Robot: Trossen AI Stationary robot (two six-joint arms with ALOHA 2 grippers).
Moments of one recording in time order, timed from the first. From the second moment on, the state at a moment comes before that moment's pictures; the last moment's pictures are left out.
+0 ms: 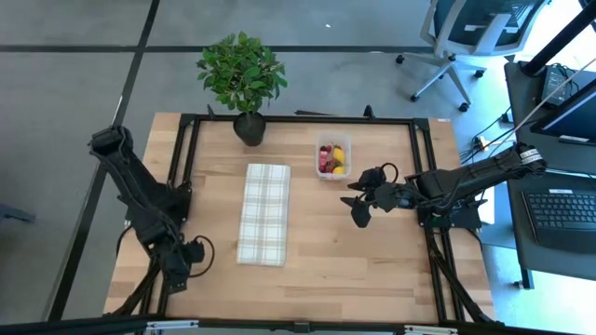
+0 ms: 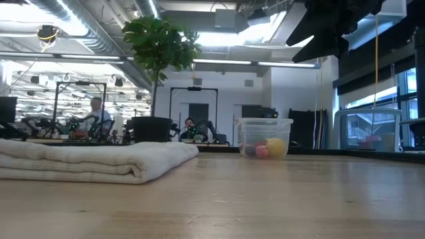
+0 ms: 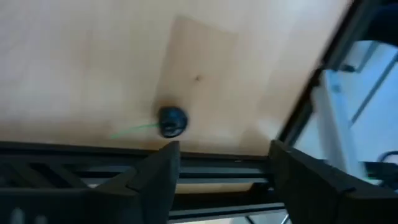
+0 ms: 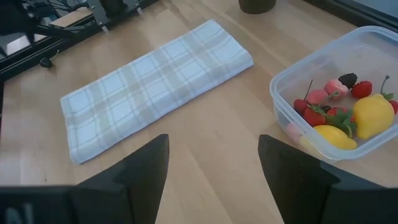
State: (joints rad) left arm -1.02 1.20 0.70 -0.71 0.23 -1.39; right arm 0.27 1.11 0.81 -0.39 0.48 0.68
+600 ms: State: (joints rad) left arm -1.04 1.20 0.65 -0.68 0.21 -1.02; right arm 0.27 1.16 0.81 -0.39 0.54 0.67
